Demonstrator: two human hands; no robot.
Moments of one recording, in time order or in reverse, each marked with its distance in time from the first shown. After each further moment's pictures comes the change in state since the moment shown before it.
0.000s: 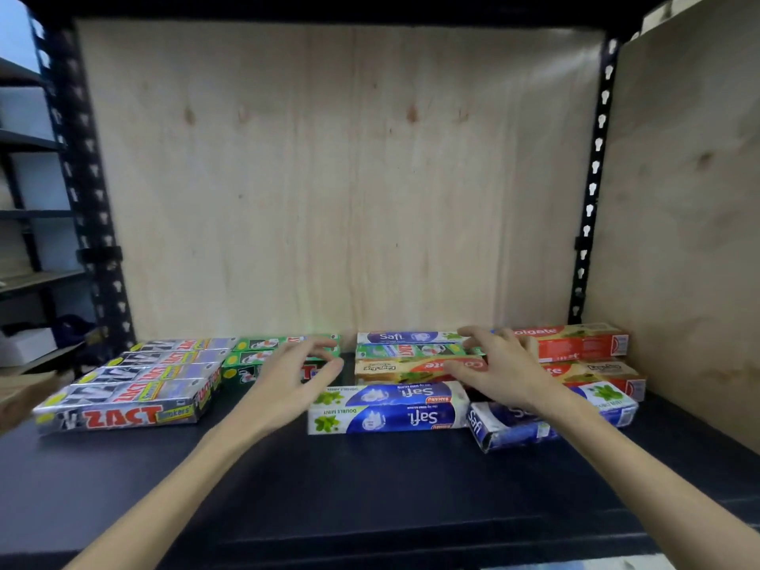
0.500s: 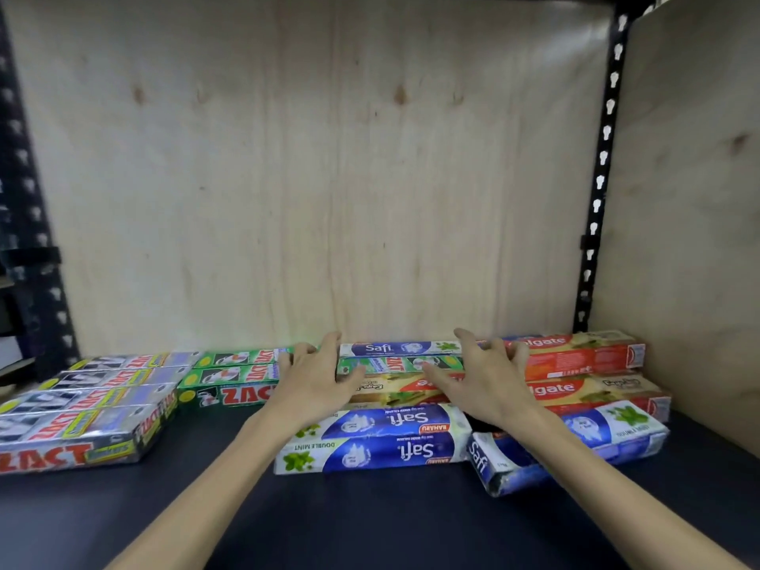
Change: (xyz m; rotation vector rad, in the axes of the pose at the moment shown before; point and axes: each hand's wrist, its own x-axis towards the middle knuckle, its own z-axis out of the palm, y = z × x) left_hand 0.072 0.005 0.062 0.306 -0.126 -0.184; right_hand 0.035 0.000 0.040 -0.106 0.061 0.114
